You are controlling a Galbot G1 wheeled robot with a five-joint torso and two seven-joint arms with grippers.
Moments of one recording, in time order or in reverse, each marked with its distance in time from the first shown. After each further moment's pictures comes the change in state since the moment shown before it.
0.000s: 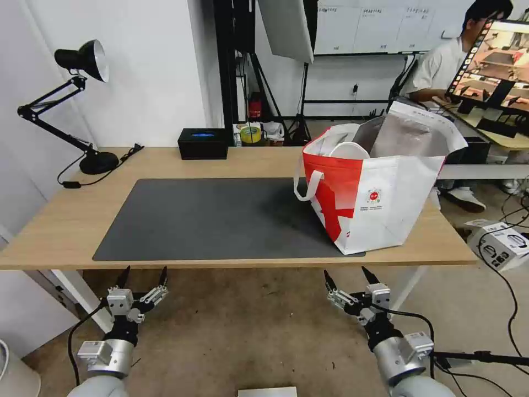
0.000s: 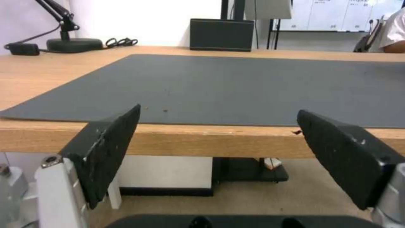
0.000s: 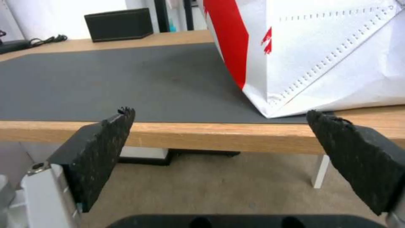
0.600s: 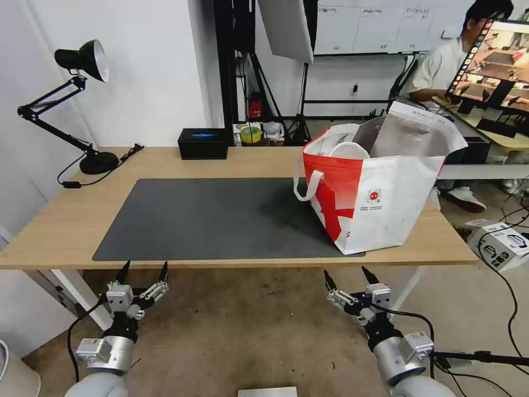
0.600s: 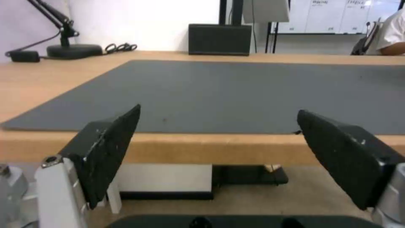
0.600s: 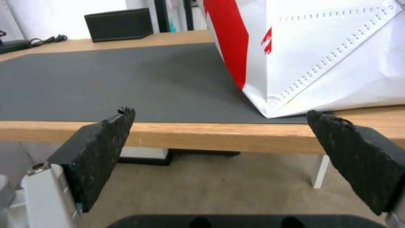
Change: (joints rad) left arm 0.009 0.001 -0.008 -0.013 0.005 -0.003 0.003; right arm 0.000 0.000 0.000 0.000 0.000 0.000 0.000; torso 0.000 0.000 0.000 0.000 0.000
